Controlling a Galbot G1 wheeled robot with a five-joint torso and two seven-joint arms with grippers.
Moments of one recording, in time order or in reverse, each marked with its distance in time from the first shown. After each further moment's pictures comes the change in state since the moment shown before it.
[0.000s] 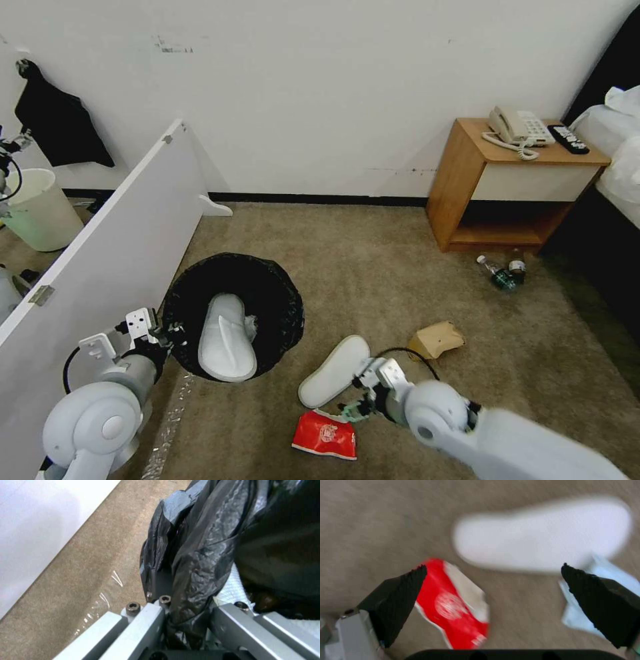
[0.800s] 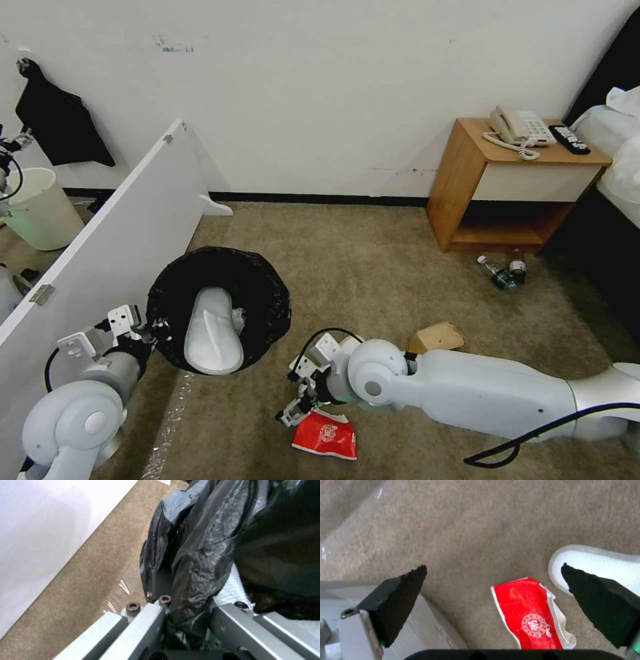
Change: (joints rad) left arm 0.008 0.003 -0.075 0.019 -0.016 -0.012 0.050; right arm 0.411 0.136 -0.399 -0.008 0.331 -0.003 0.012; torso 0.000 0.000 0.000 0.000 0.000
